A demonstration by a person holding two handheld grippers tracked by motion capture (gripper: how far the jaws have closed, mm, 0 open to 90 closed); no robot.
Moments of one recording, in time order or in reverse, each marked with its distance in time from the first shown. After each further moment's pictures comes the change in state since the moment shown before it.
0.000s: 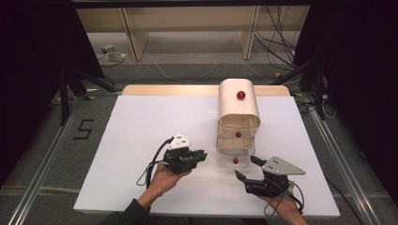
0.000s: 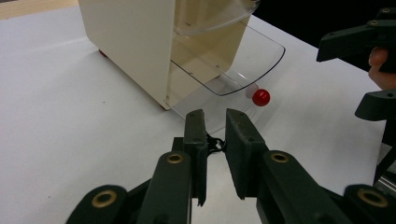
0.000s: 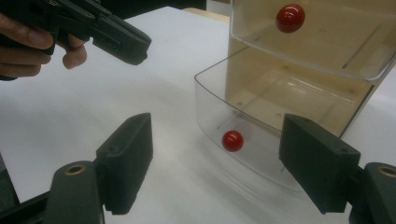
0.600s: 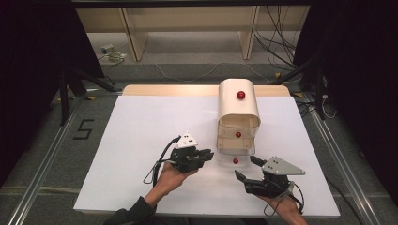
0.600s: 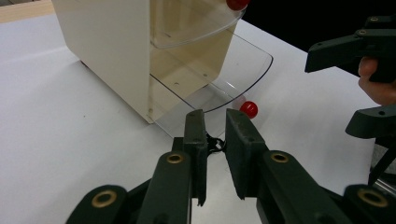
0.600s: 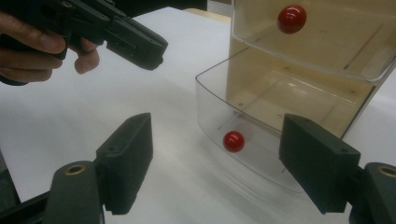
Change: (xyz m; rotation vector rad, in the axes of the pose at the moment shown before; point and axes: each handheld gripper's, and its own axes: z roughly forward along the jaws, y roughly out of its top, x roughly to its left) left arm -0.009 0.008 0.013 -0.008 -0.030 0.011; right arm 0.000 0.000 0.000 0.000 0.000 -0.002
